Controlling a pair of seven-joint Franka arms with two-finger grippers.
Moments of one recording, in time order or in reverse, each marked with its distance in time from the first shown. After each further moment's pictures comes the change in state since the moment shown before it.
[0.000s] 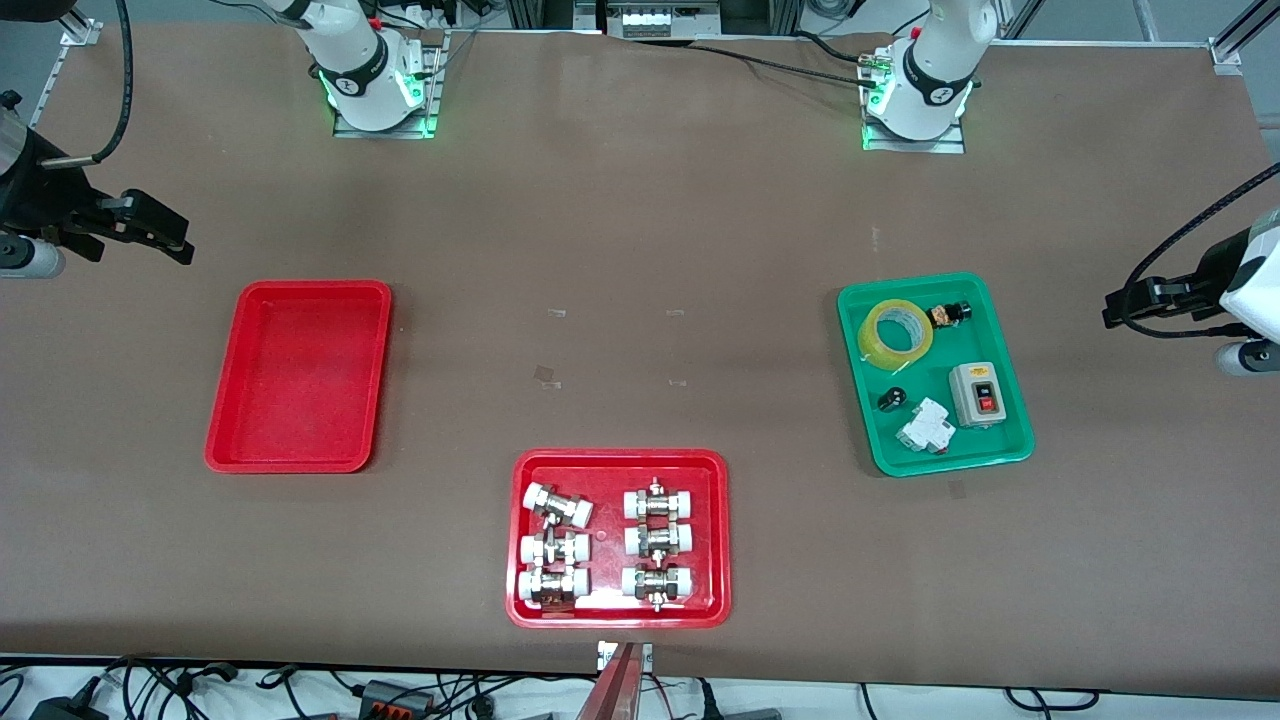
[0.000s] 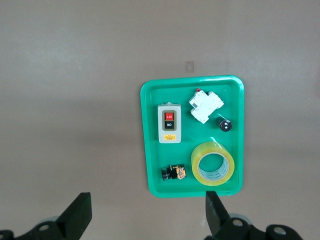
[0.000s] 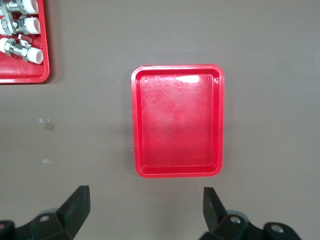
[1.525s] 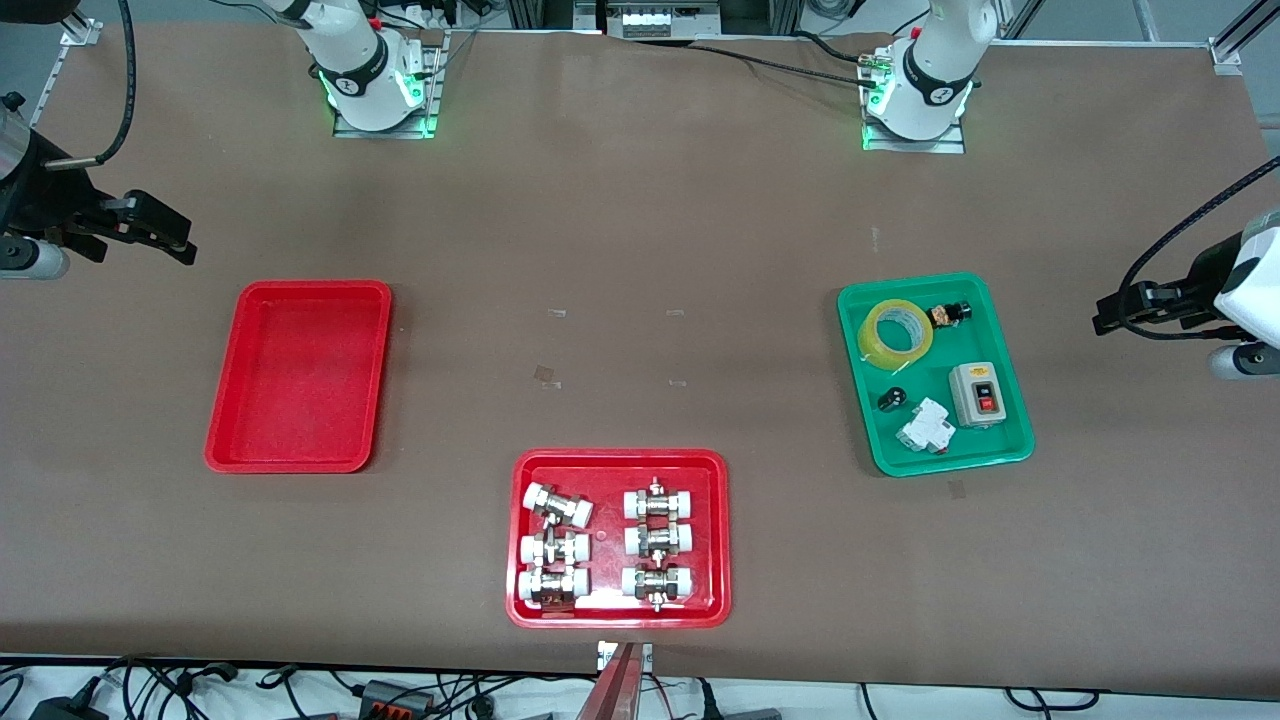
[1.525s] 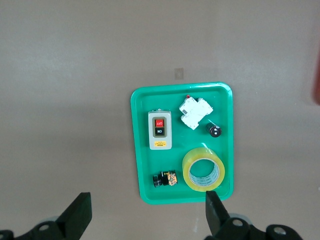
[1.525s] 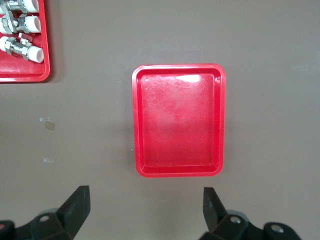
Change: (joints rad) left arm -0.007 0.000 -0.001 -0.005 -0.029 0.032 0.000; right arm 0.000 0.001 0.002 -0.002 0.002 0.000 -0.002
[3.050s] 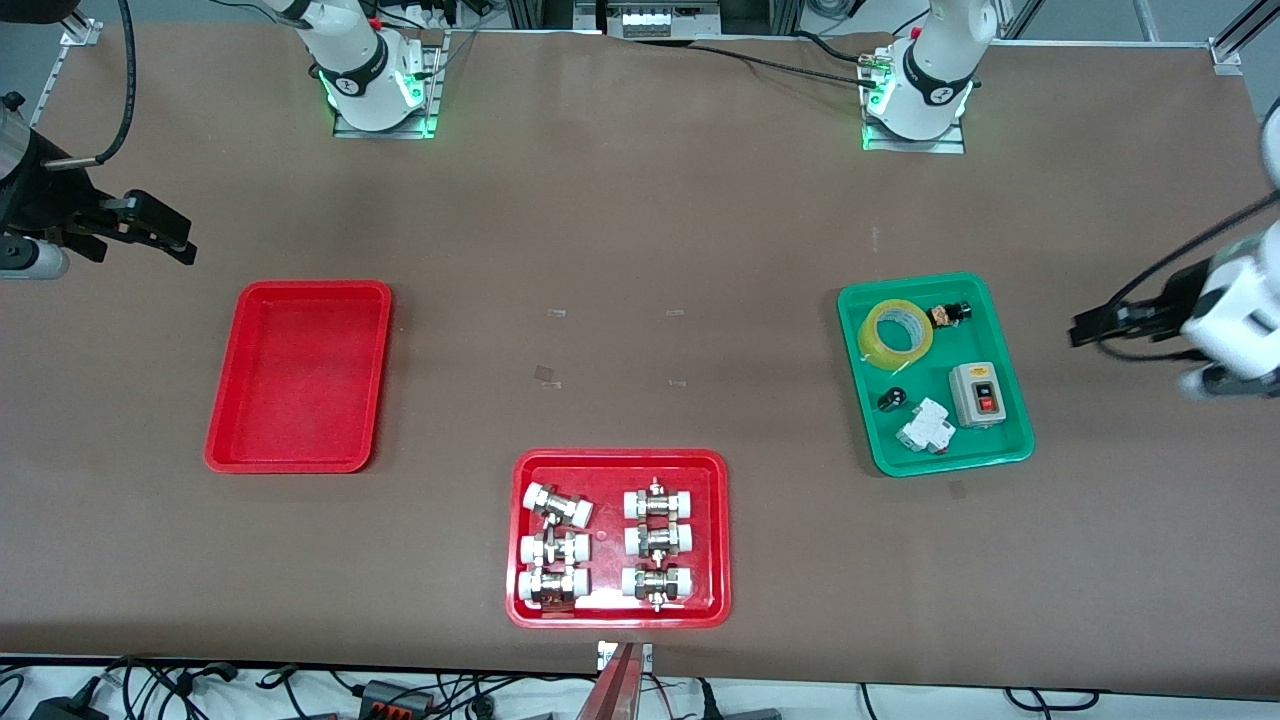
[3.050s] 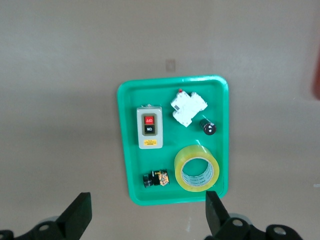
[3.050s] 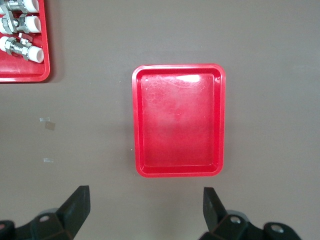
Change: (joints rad) left arm -0.004 0.087 -0.002 -0.039 -0.036 0.050 0.001; right arm 0.000 0.000 0.000 0.000 0.000 0.000 0.000
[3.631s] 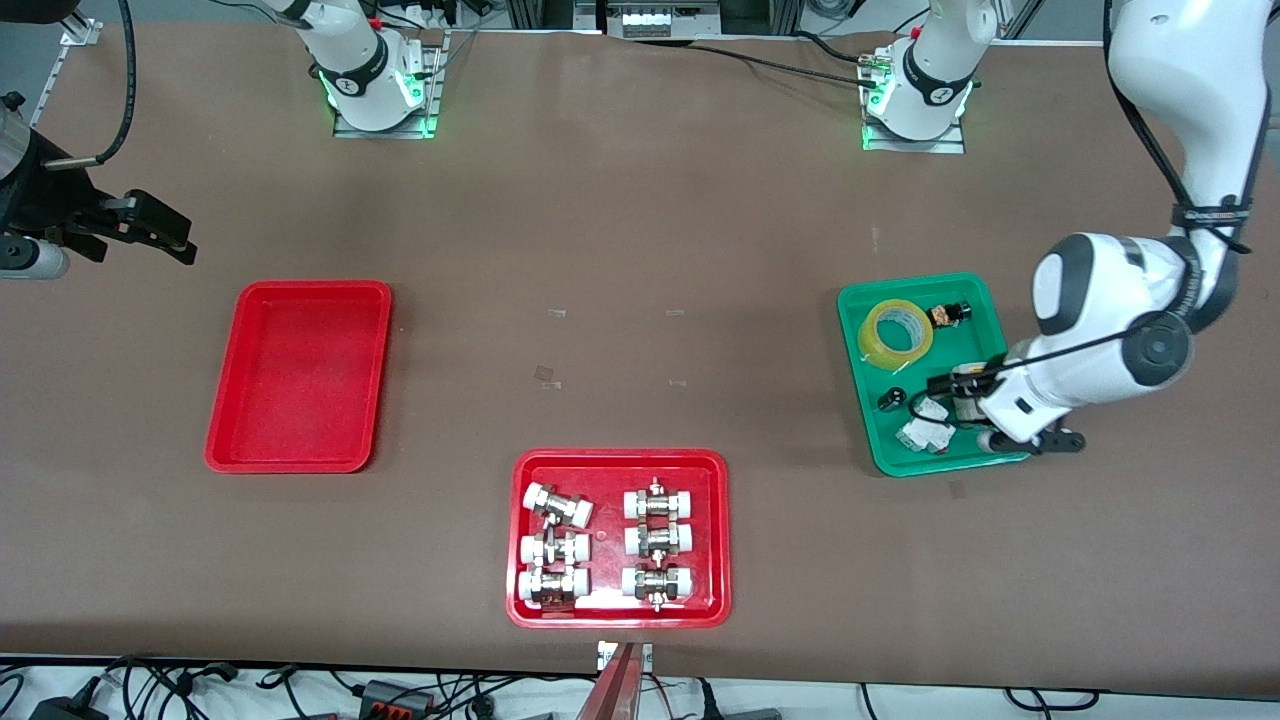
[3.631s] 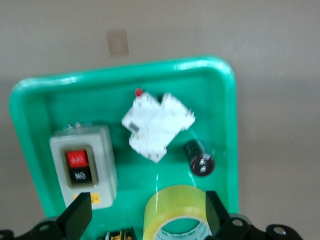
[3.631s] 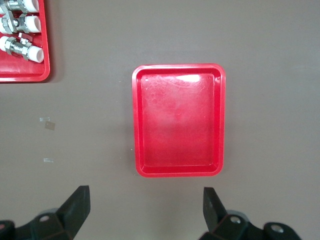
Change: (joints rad) left arm -0.048 0.128 -0.031 -0.375 -0.007 0.475 -0.027; right arm 0.000 0.000 0.000 0.000 0.000 0.000 0.000
